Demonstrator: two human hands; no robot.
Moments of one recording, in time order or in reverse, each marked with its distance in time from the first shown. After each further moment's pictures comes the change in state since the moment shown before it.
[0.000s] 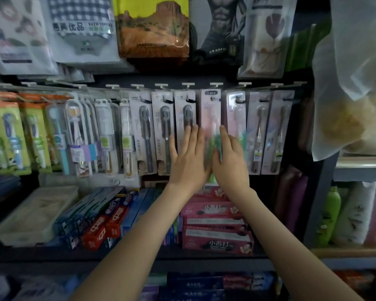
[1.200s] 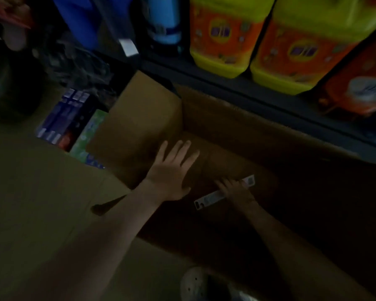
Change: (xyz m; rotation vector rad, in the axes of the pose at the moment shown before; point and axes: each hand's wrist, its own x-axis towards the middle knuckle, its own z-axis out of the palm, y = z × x) left_hand -0.811 -0.210 0.302 0.056 -1.374 -0.252; right_hand -0.876 0.130 0.444 -0.316 -1.665 -0.555
